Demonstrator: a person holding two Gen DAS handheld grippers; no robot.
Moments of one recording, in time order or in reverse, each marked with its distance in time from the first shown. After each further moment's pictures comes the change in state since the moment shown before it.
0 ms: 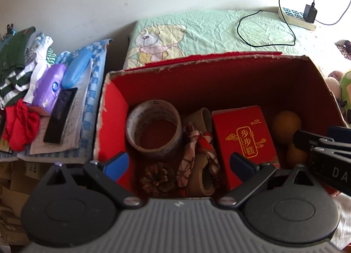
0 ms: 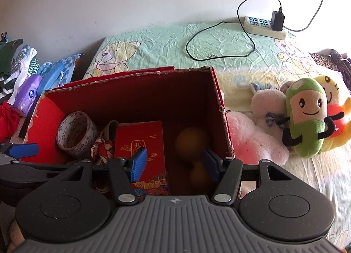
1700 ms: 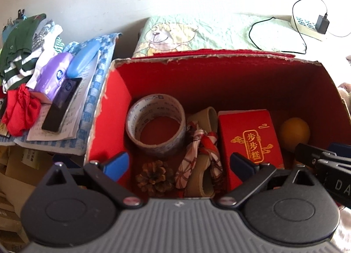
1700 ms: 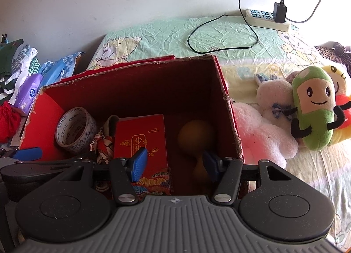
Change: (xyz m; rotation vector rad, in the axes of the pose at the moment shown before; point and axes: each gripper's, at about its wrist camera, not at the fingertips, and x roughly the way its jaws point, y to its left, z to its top) left arm 0.011 0.001 -0.009 -0.085 -0.026 0.022; right arm 0.010 -0.005 -0.008 0.021 0.009 0.030
